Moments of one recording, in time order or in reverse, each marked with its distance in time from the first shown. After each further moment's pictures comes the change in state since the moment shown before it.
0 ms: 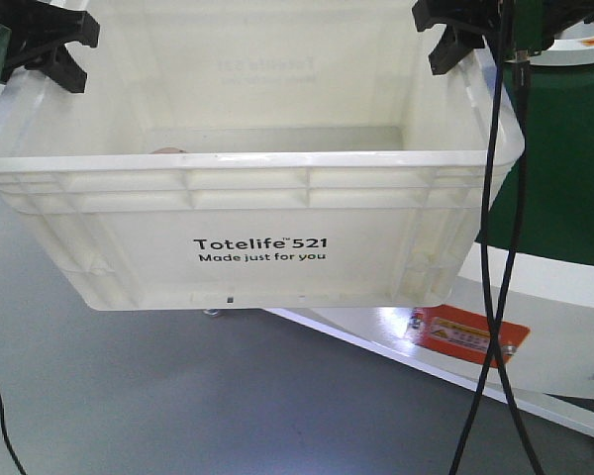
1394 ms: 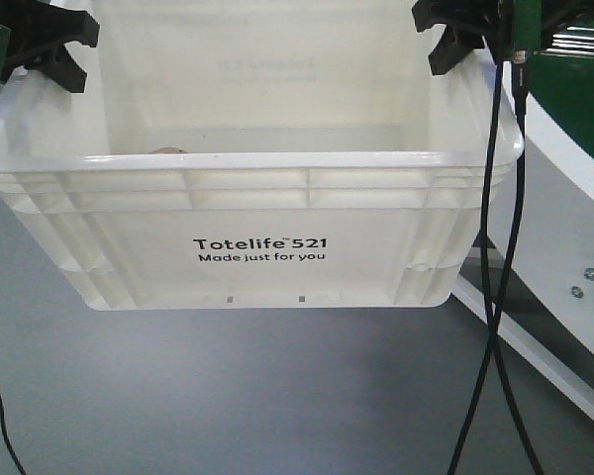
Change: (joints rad) left arm 0.000 0.000 0.000 0.001 0.000 0.000; right arm -0.001 0.000 0.000 0.001 0.000 0.000
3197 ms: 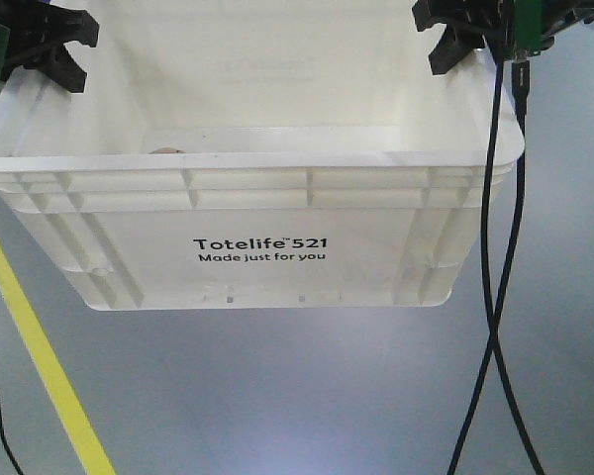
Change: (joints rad) left arm 0.000 -0.001 0.000 0.000 0.000 0.000; right arm 0.000 0.000 0.000 0.001 0.000 0.000
